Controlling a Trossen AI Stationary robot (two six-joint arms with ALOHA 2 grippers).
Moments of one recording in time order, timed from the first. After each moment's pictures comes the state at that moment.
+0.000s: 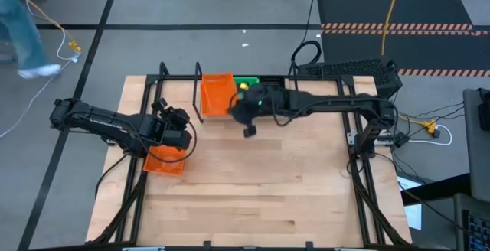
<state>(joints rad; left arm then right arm) -0.15 1.08 0.79 -1.08 -0.89 -0.51 -0.12 1.75 1.52 -0.27 0.03 -0.59</state>
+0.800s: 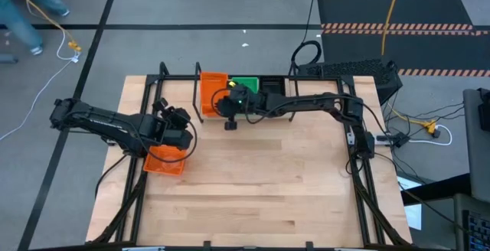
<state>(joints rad) -0.14 1.08 0.79 -1.05 -0.90 -0.50 -0.21 2.06 1.56 0.02 0.08 -0.45</state>
